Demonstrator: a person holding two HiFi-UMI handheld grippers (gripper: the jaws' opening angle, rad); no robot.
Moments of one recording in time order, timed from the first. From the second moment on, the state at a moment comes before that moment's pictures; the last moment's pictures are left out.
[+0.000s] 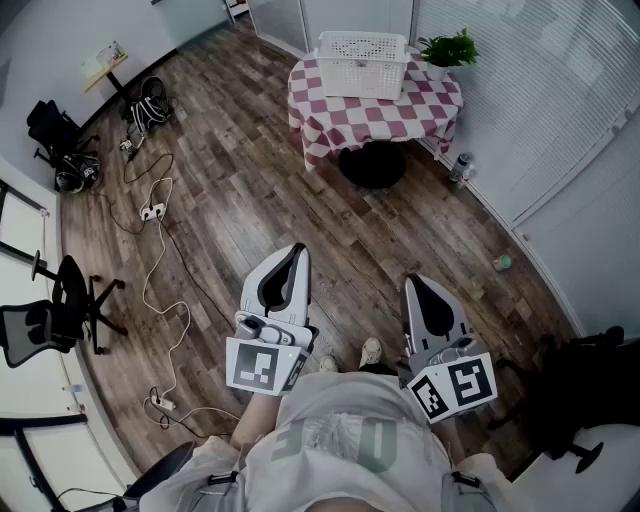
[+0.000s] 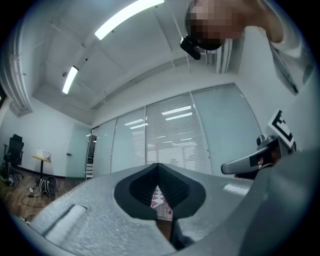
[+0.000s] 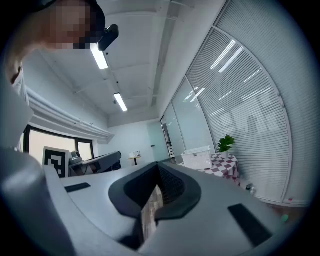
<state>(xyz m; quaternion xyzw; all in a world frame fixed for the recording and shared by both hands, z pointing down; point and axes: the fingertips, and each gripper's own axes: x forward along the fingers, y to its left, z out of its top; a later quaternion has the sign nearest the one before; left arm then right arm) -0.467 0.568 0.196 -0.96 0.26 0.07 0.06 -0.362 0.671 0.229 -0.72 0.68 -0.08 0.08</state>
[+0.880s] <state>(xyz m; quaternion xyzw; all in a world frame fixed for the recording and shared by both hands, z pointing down) -0.417 0.560 0.203 -0.96 0.26 0.08 0.04 -0.308 0.665 0.243 -0.71 0.69 -0.09 0.11</state>
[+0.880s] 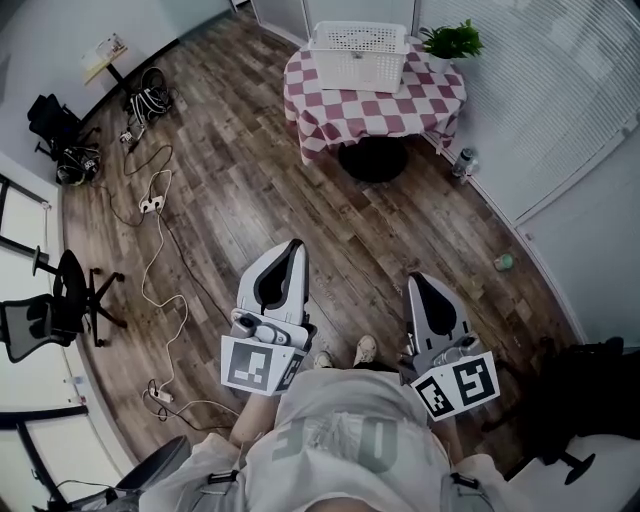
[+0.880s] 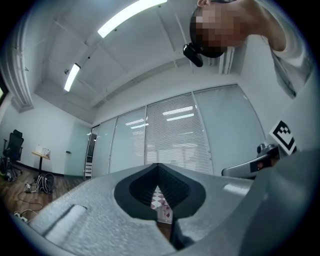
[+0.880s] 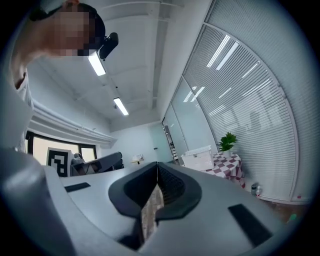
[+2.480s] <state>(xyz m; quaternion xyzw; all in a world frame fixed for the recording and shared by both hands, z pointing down) -0.168 0.183 0.229 -0.96 0.28 0.07 -0.03 -0.043 0.316 0.284 -0.72 0.68 -0.13 0.04</state>
